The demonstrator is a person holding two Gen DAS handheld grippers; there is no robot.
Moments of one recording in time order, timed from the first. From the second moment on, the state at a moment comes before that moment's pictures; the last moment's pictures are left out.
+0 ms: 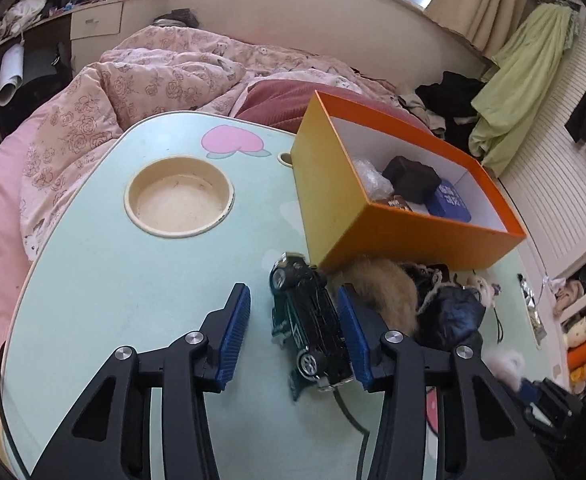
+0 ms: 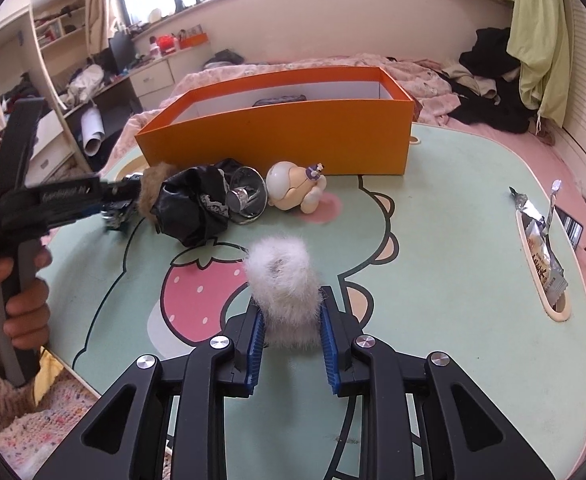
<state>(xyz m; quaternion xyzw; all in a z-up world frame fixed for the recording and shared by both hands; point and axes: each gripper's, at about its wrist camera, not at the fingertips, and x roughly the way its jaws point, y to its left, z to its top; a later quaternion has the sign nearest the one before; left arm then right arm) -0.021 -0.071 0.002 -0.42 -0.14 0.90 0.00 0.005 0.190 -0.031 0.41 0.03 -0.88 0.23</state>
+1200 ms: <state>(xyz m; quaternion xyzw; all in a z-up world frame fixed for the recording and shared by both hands) -0.102 -0.026 0.084 -0.38 -0.10 0.92 0.06 -0.146 0.168 0.039 0.39 -0.05 -0.89 0.23</state>
